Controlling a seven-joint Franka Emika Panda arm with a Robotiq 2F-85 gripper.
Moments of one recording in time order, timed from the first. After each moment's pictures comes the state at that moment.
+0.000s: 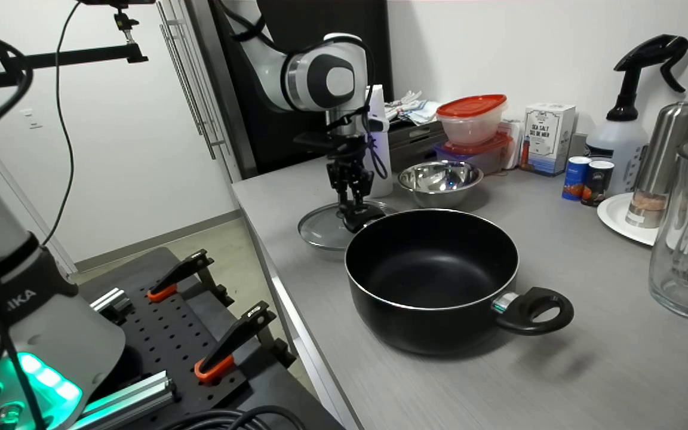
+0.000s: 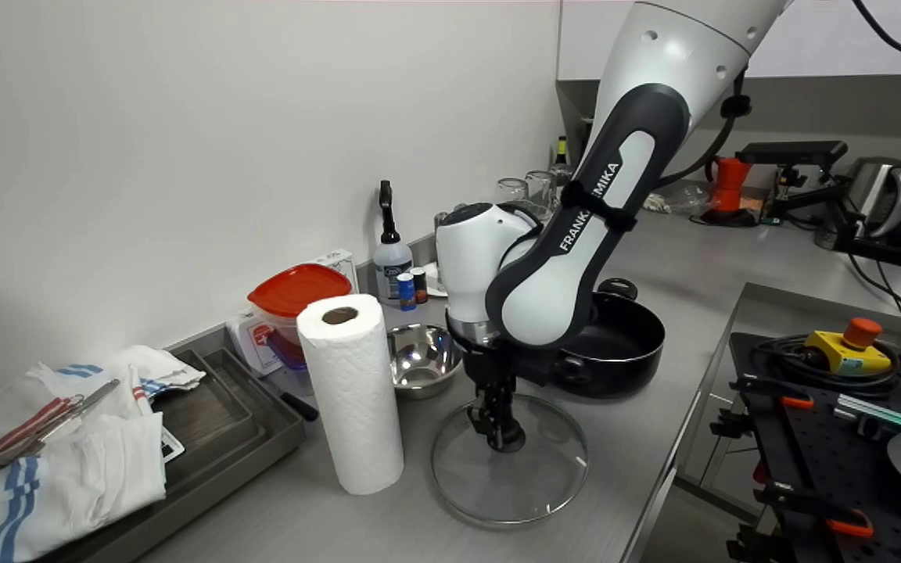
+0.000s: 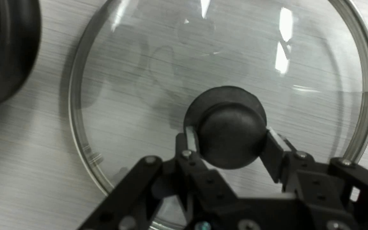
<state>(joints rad) 0.09 0.64 0.02 -2.05 -0.03 2.57 0.18</state>
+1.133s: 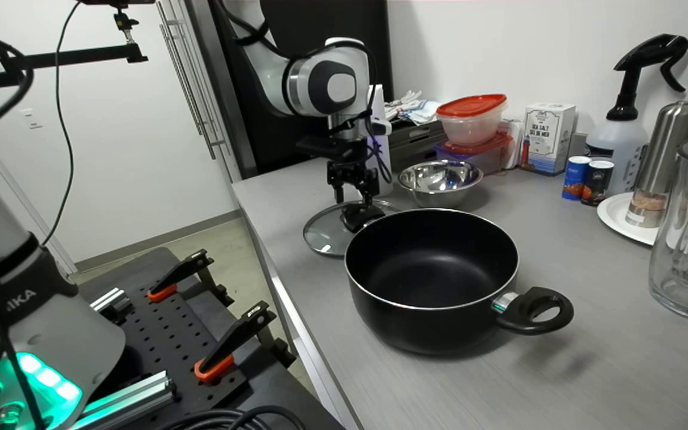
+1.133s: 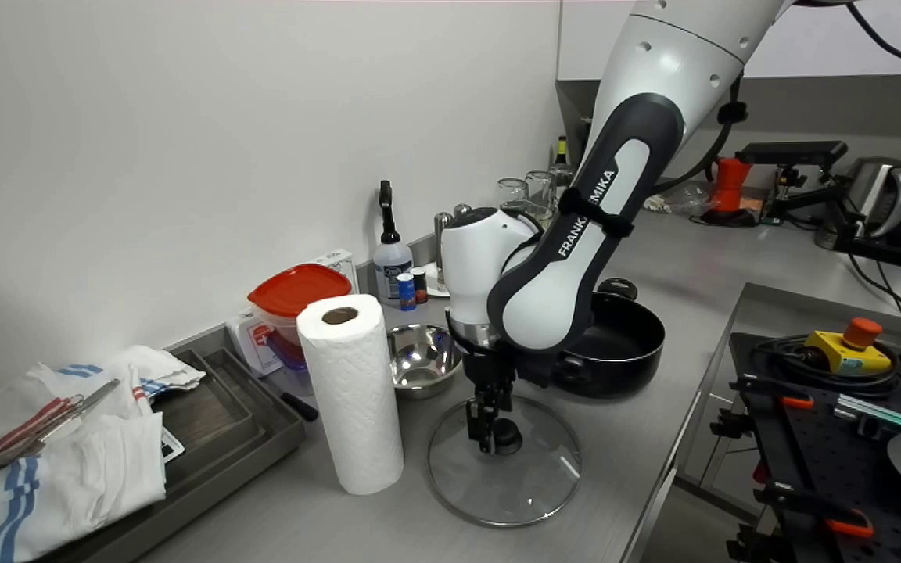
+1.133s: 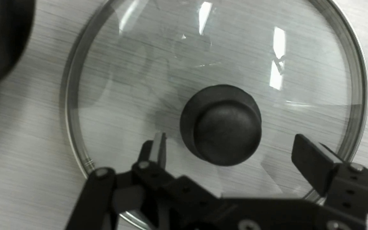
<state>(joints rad) 0.07 0.65 0.03 -2.05 -0.02 2.61 0.12</state>
